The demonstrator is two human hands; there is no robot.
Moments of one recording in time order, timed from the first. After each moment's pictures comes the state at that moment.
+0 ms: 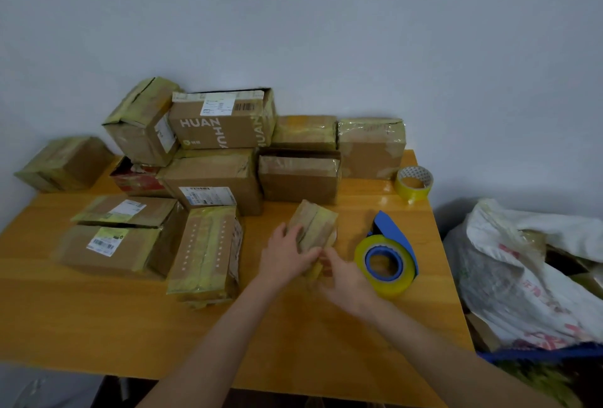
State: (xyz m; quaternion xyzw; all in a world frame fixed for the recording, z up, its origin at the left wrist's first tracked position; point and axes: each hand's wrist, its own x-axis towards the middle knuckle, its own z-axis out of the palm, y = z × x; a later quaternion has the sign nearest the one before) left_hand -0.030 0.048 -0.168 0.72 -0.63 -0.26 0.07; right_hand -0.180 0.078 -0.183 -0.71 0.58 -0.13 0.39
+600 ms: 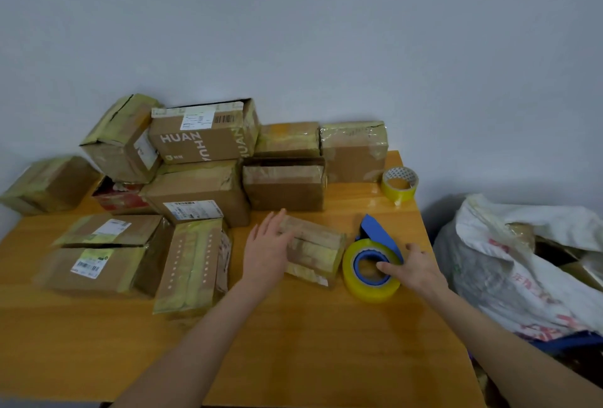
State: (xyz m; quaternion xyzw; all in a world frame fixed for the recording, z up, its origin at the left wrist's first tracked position) left_hand -0.025 0.038 -0.157 0.63 -0.78 0.00 0.03; right_hand -0.307 0.043 -0.202 -0.49 0.78 -0.06 0.37
